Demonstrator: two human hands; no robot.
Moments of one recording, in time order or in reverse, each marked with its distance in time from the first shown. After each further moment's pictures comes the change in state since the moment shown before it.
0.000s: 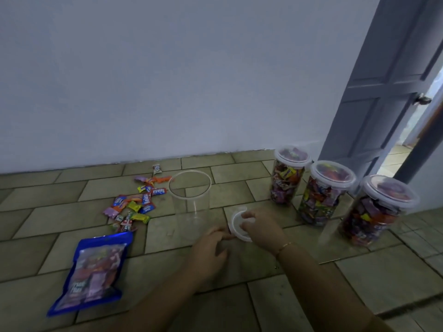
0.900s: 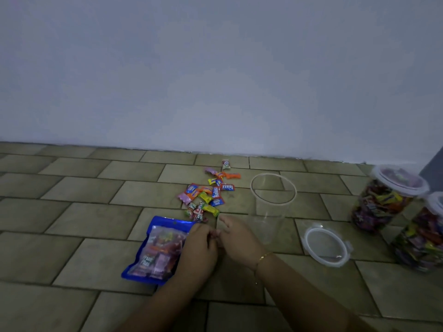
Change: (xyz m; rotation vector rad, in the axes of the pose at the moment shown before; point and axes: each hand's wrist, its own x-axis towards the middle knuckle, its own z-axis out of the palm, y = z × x) left_hand -0.061 -0.084 -0.084 -0.012 0.424 -0.391; right_hand -0.001 -0.120 0.143 0.071 -0.408 -0.270
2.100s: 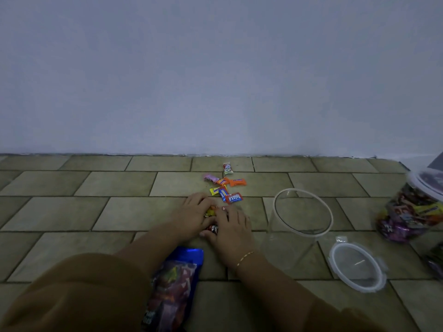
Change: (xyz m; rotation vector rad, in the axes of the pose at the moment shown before) left_hand 0.165 -0.076 -0.016 0.416 -0.356 0.389; right_hand 0.097 0.017 0.041 -0.584 0.308 -0.083
